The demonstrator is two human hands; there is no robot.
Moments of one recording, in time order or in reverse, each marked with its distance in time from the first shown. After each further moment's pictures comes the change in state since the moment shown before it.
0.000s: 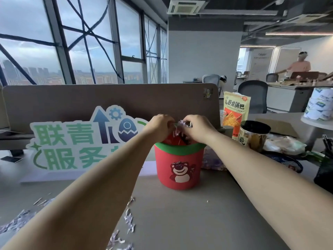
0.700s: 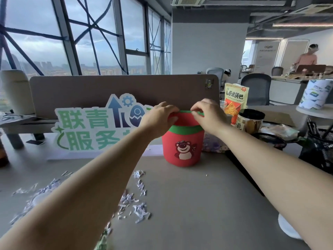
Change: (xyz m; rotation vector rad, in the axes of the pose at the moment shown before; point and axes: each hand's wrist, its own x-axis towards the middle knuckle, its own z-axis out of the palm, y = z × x) left_hand -0.078 0.017 -0.037 0.041 0.128 0.122; right_hand -0.062 -0.018 -0.024 -0.138 0.217 -0.160
